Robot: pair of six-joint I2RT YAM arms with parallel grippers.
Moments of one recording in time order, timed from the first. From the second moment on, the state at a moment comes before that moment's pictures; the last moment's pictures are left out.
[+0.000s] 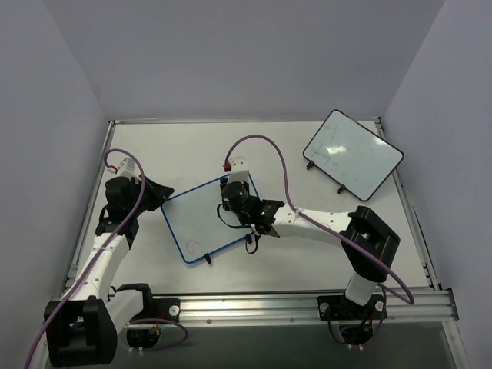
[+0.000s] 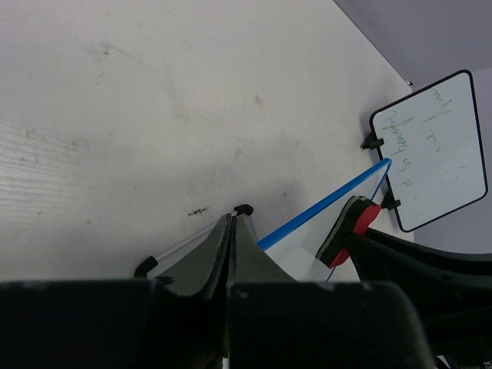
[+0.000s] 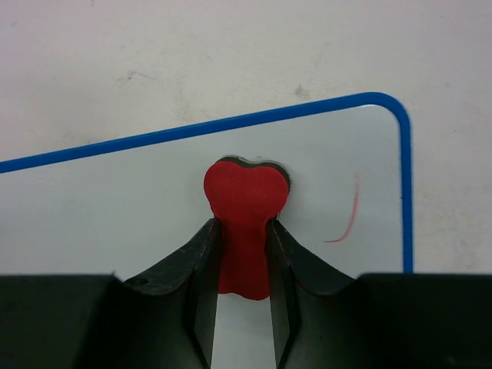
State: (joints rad) left arm 0.01 1.02 0.59 0.00 0.33 -0.75; right arm 1.01 1.73 1.11 0.11 0.57 0.42
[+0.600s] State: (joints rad) left arm 0.01 1.02 0.59 0.00 0.33 -0.75; right arm 0.87 1.59 0.95 0.10 0.58 0.42
